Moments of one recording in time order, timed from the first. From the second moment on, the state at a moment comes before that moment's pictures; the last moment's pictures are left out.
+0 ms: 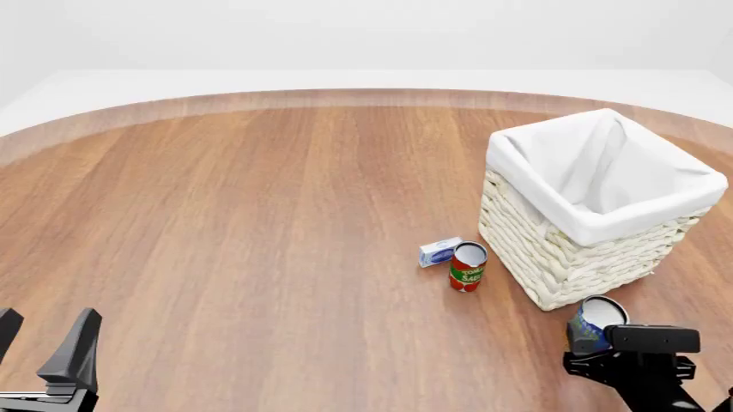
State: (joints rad) left arm 0.00 0.01 0.00 0.00 0.00; right arm -0.12 1.71 0.00 -1.13 -0.09
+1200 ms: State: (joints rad) left arm 0.00 0.01 0.00 0.00 0.00; right arm -0.14 0.56 -0.01 -0.16 -0.08
